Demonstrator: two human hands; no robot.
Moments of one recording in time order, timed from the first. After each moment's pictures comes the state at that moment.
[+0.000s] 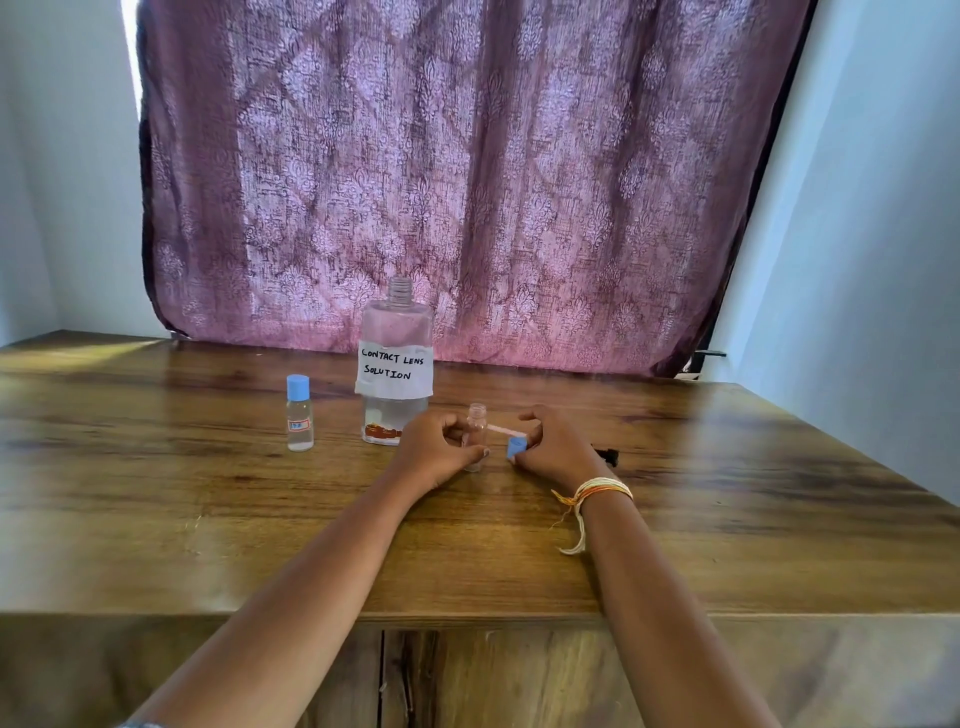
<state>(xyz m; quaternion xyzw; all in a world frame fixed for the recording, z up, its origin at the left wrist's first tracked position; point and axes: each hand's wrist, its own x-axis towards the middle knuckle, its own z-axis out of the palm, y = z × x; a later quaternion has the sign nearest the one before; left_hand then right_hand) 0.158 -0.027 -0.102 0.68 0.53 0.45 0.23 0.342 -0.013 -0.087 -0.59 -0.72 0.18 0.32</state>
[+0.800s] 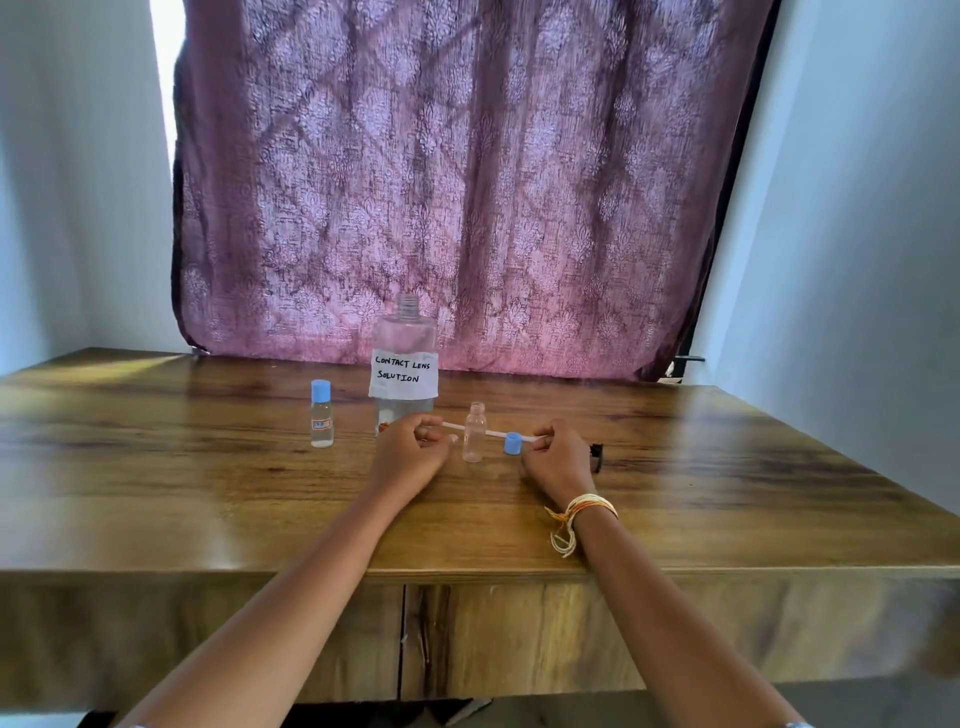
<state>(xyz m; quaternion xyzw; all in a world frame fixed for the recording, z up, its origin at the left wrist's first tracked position) 0.130 -0.072 -0.107 0.62 0.54 0.53 0.20 0.331 -0.061 -0.100 -0.65 -0.58 0.18 0.46</state>
